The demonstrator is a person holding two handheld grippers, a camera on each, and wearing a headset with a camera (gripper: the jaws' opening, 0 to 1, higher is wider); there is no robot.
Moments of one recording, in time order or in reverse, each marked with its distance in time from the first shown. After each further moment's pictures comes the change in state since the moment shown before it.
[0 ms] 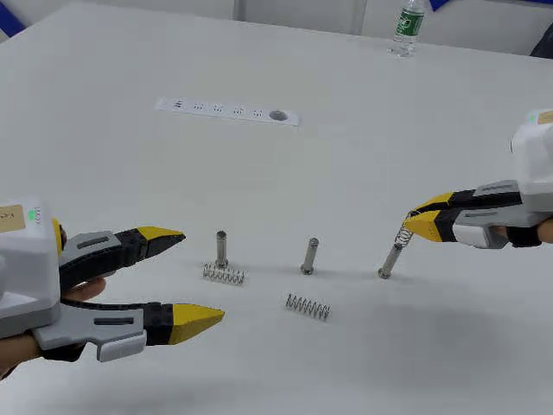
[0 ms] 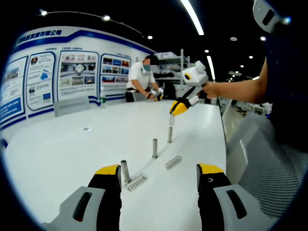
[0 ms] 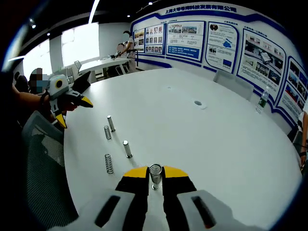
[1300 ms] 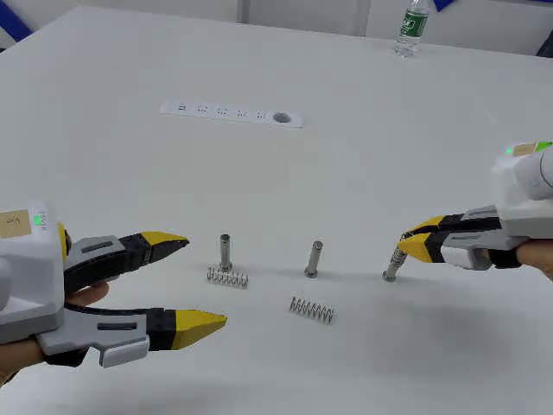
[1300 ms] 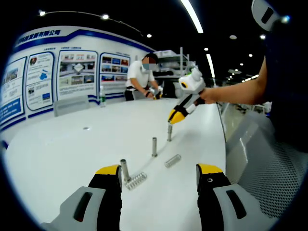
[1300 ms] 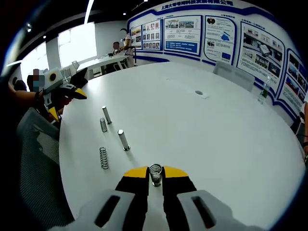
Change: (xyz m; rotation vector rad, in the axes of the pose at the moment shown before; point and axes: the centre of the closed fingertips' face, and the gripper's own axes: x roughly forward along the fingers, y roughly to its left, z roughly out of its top) left arm 0.000 -0.002 -0.001 0.007 0.017 -0.002; right arm 0.024 0.003 -0.028 0.039 0.029 0.010
